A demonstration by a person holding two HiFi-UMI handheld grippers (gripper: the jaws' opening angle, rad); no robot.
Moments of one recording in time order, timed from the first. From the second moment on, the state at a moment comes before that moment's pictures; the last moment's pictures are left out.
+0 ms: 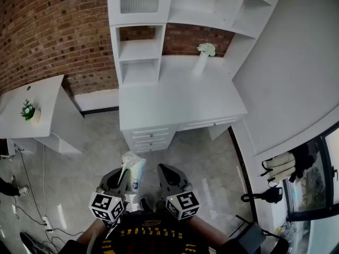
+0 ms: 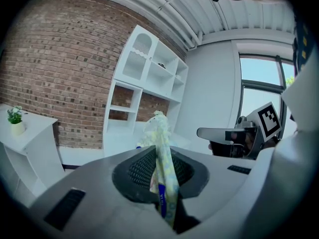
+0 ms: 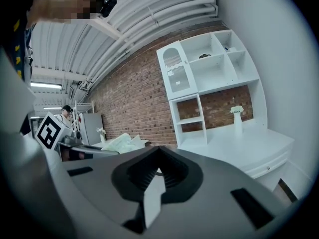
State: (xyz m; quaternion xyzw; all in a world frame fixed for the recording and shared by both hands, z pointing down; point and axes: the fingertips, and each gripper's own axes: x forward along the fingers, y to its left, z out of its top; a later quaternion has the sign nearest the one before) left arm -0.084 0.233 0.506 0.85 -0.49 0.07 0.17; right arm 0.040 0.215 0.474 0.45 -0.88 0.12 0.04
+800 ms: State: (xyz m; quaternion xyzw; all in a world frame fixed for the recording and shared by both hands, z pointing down) left arm -0.055 0.108 0.499 0.83 -0.53 0.08 0.15; right arm 0.063 0.067 0.475 0.41 -0.90 0.14 0.02
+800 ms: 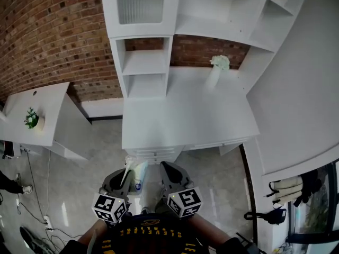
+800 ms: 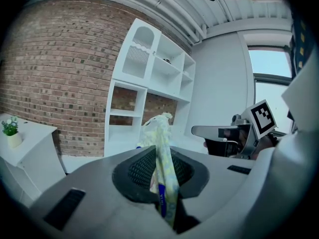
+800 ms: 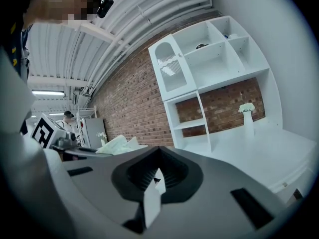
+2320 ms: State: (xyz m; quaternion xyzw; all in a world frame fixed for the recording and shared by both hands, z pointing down) left arm -0.002 -0.032 0.494 0.82 -0.55 0.10 0.14; right arm 0.107 -0.075 0.497 0.39 -0.91 0.16 0.03
